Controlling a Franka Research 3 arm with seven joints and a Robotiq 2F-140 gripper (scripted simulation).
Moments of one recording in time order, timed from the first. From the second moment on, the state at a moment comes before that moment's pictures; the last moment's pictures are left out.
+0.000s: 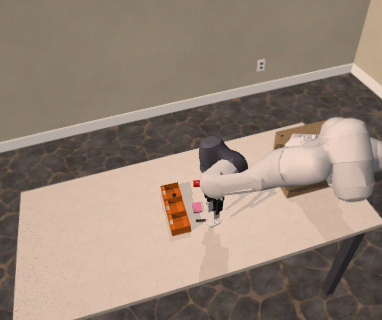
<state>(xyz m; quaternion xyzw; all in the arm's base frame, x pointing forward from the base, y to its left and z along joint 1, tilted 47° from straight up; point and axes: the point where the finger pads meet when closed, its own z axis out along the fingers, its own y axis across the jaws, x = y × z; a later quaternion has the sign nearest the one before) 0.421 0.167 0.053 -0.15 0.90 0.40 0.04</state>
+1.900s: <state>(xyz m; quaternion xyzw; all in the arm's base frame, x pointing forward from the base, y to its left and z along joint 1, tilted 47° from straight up) 0.419 0.215 0.007 -0.14 0.91 0.40 0.03</state>
